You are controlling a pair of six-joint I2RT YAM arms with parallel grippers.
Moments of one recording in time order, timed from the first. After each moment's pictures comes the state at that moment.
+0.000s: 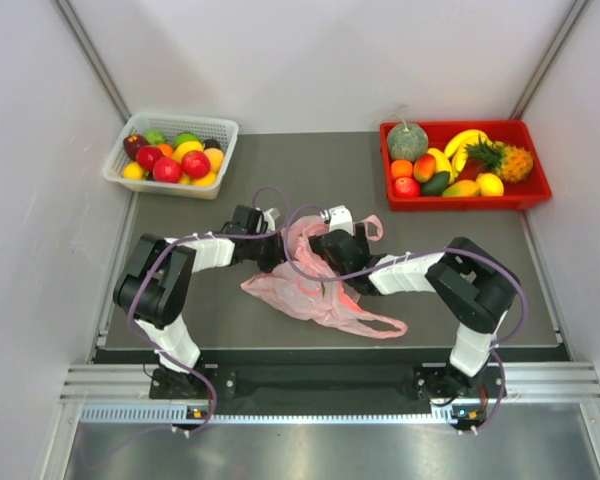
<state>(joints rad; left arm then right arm) -0.37 1.74 0.83 -0.03 0.58 -0.58 0.85 1.78 0.83 0.30 0.52 0.29</state>
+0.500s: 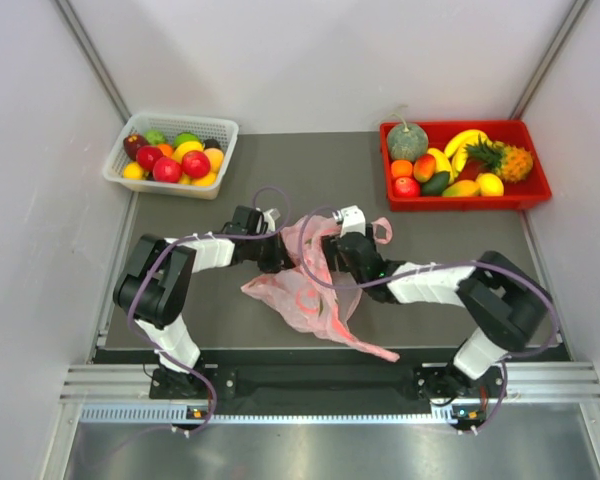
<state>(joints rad) -0.37 1.74 0.83 -0.03 0.59 -0.58 0.84 1.65 0.72 0.35 0.49 0.26</state>
